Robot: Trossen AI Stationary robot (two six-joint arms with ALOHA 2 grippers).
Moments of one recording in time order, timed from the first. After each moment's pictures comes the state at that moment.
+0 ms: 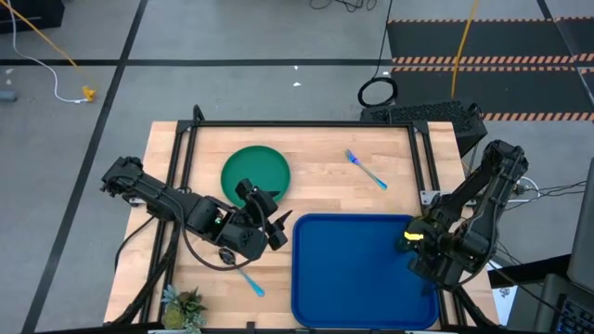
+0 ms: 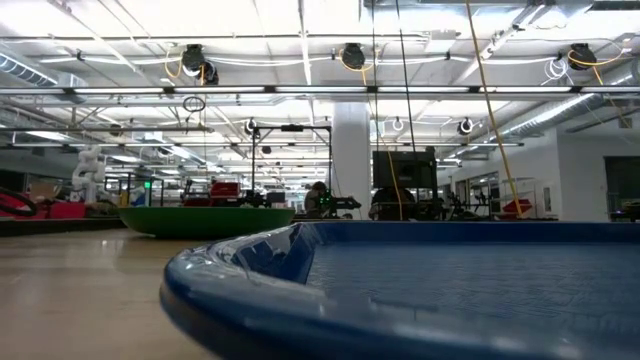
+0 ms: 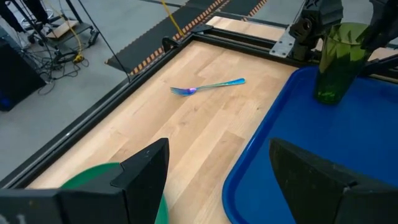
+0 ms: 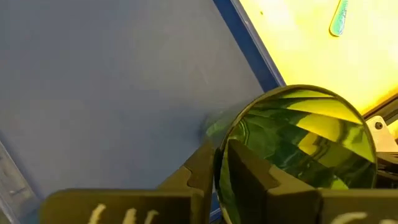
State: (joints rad) left arm -0.46 1.62 1.60 -0.86 -0.89 -0.66; right arm 1.01 1.23 1.10 -1.50 0.31 1.55
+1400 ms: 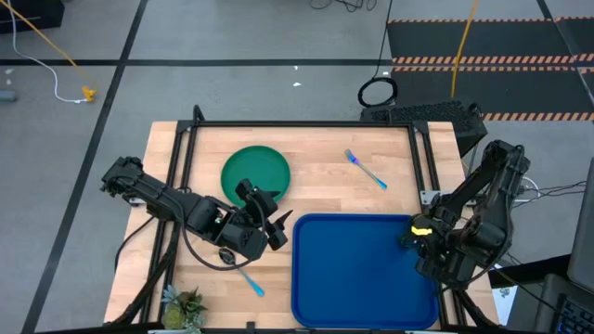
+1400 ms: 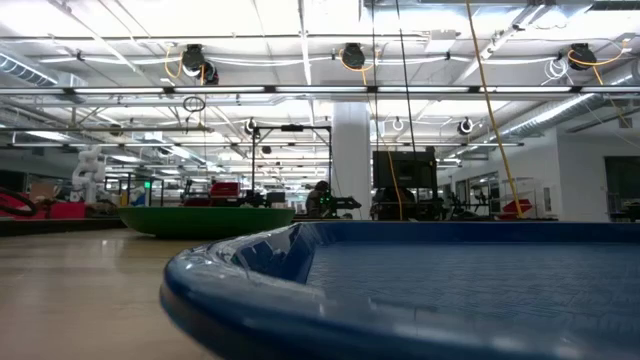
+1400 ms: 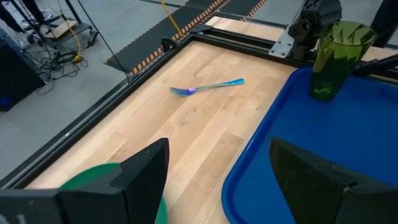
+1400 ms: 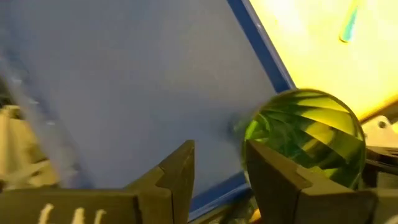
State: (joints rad) left arm -0.46 1.62 1.60 -0.86 -0.88 -0.66; right arm 1.01 1.23 1.28 -1.58 0.30 1.52
